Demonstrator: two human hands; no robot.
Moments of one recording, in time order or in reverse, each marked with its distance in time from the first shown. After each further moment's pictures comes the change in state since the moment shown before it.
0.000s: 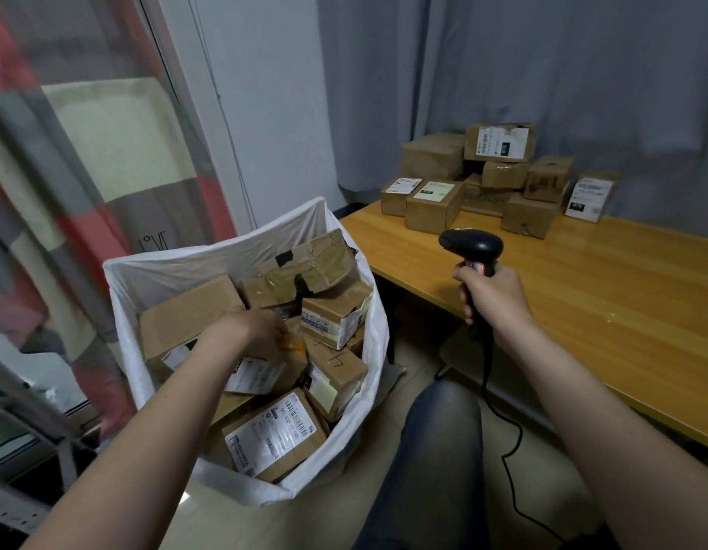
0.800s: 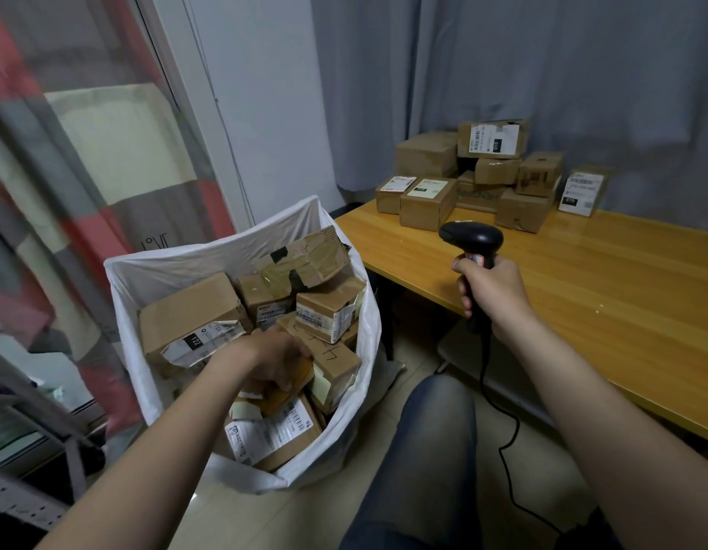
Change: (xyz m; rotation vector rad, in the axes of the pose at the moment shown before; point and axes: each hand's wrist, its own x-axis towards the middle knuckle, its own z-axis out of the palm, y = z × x) left_hand -0.013 0.024 0.033 0.038 -0.084 0.152; right_hand -0.009 -0.003 -0.016 0.033 0.015 -0.010
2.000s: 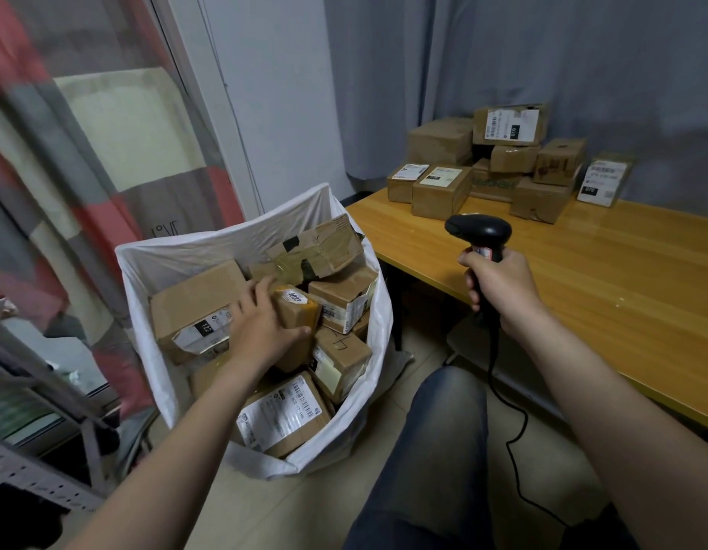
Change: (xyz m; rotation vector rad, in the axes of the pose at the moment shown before) left_hand 0.013 -0.013 0.036 -0.520 0.826 -0.202; right_hand 0.001 0.006 0.008 -0.011 -0.039 -0.011
